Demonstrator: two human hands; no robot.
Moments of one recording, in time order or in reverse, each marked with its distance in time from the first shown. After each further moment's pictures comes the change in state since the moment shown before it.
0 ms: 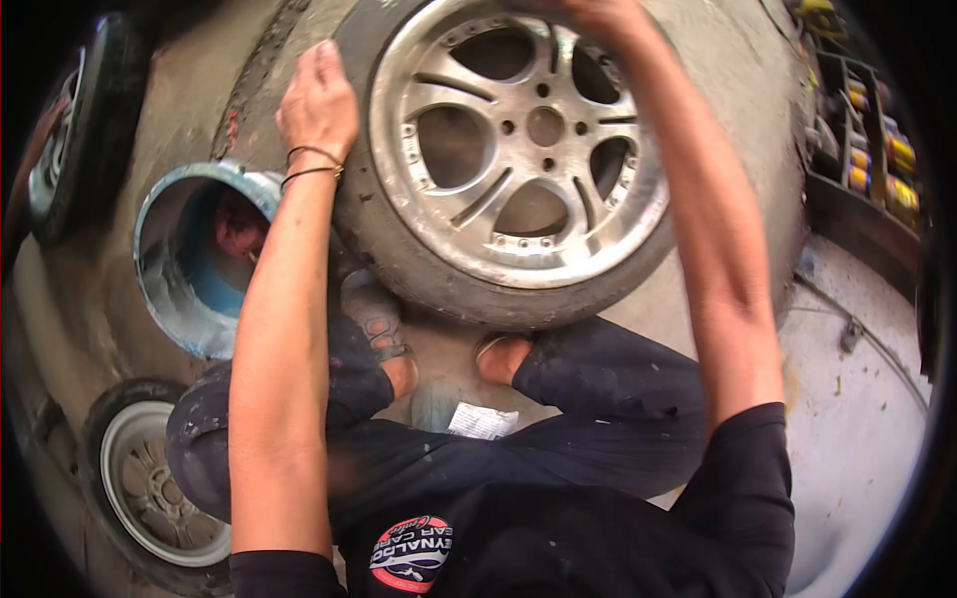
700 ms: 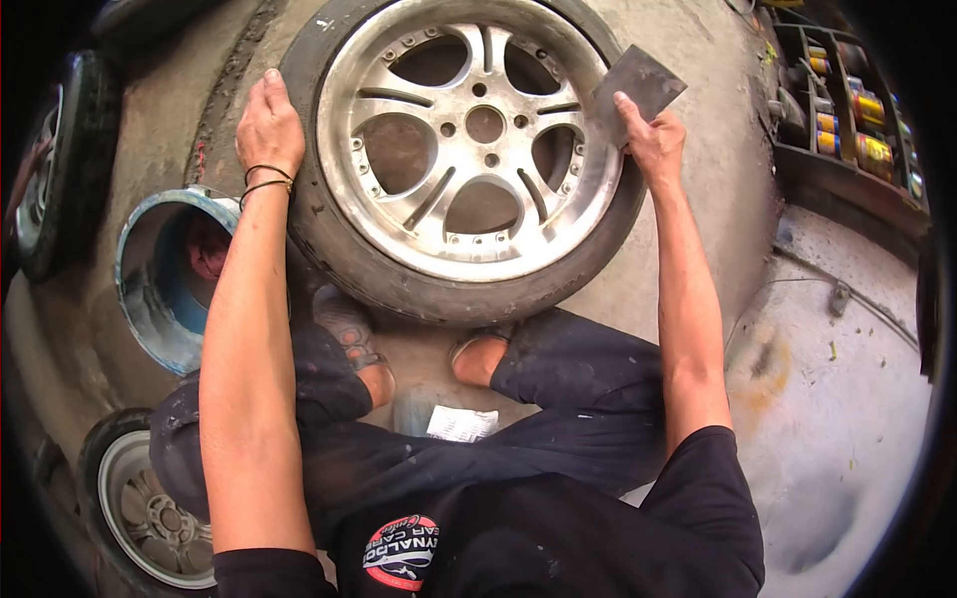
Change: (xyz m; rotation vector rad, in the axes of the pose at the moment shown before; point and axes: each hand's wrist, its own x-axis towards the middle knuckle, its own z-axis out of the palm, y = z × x) left_hand 0.001 0.013 -0.006 0.028 -0.037 -0.054; right_hand -0.205 0.089 -0.070 0.131 0.388 0.662
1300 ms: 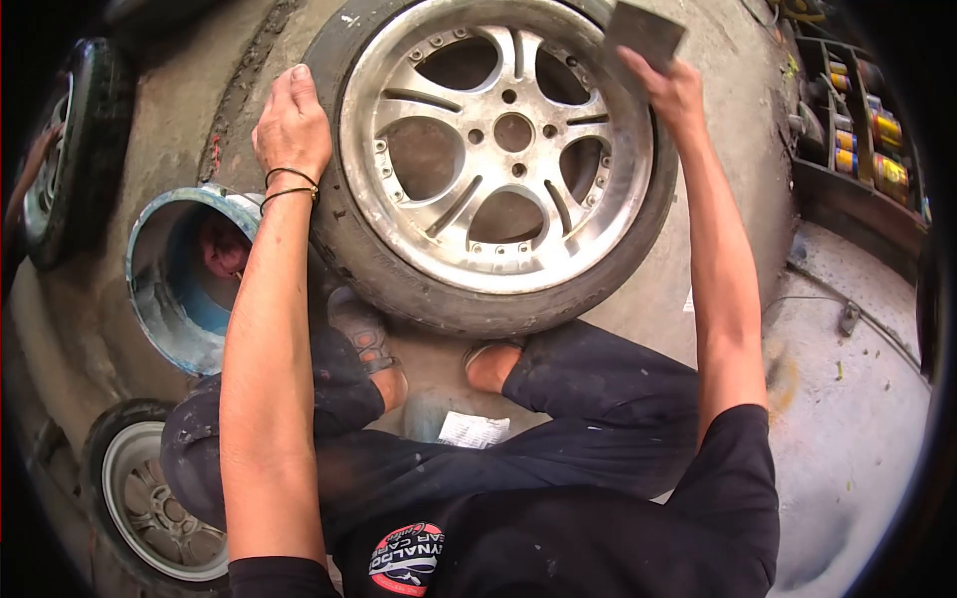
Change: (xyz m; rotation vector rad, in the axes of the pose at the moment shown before) left_hand -0.003 0.000 0.005 0.062 0.047 0.095; right_hand 0.097 -0.015 0.031 -0.041 -0.103 -0.605
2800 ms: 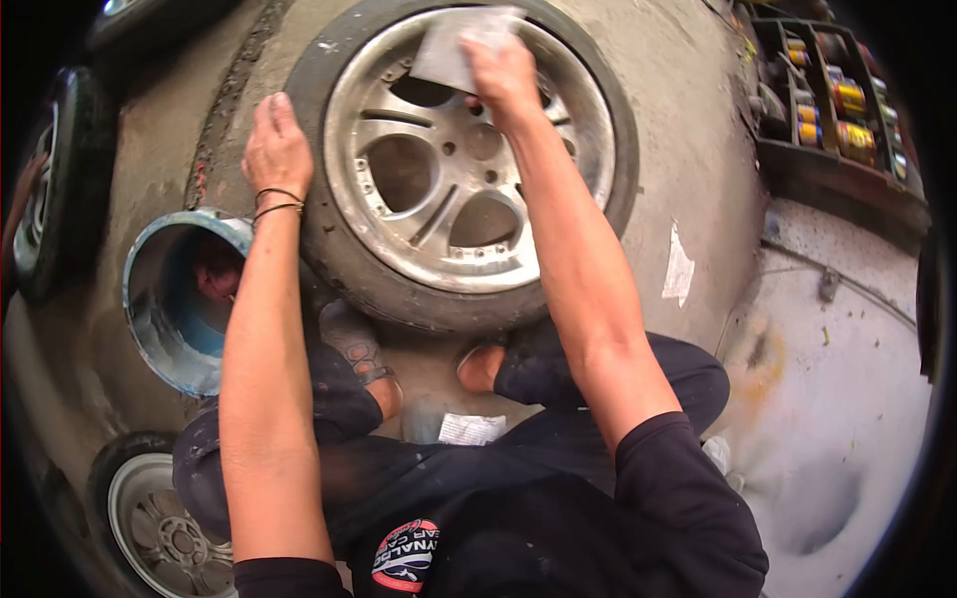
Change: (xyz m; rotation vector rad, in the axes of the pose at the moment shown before) left_hand 0.007 -0.016 0.006 -0.096 -0.026 -0.026; right_hand 0.000 -0.148 0.139 0.501 0.089 0.503
